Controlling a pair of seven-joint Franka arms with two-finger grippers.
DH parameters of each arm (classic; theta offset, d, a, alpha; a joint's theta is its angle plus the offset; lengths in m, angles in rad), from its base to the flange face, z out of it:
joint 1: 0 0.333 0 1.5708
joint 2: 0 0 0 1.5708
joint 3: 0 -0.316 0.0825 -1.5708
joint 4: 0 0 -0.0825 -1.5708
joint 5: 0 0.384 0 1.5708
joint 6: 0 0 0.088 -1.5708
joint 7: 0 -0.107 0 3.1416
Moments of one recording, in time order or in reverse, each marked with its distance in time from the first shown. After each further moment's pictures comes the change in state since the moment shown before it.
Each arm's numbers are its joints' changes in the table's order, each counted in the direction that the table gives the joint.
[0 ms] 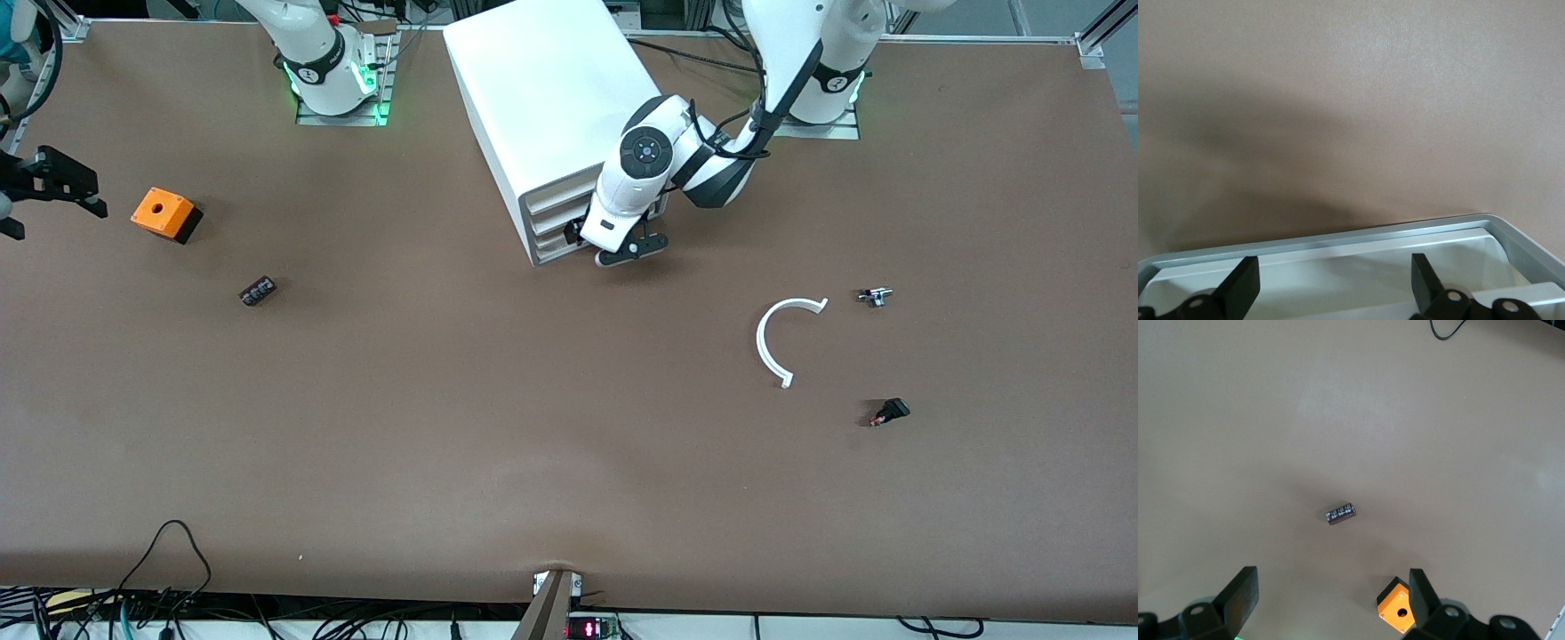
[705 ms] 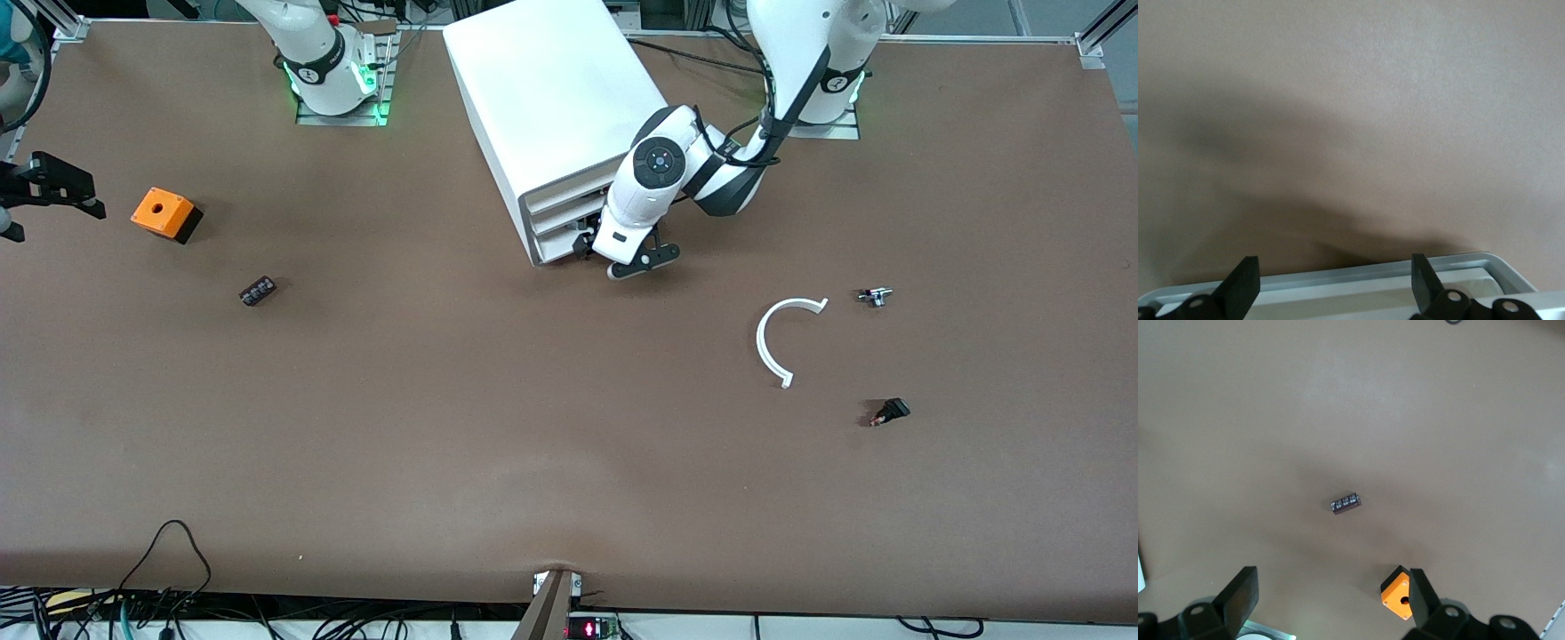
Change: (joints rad) left arm -0.004 -0.005 -0.039 -0.002 0.000 0.033 0.000; right arm 0.000 -0.084 -0.005 0.118 0.000 -0.092 0.001
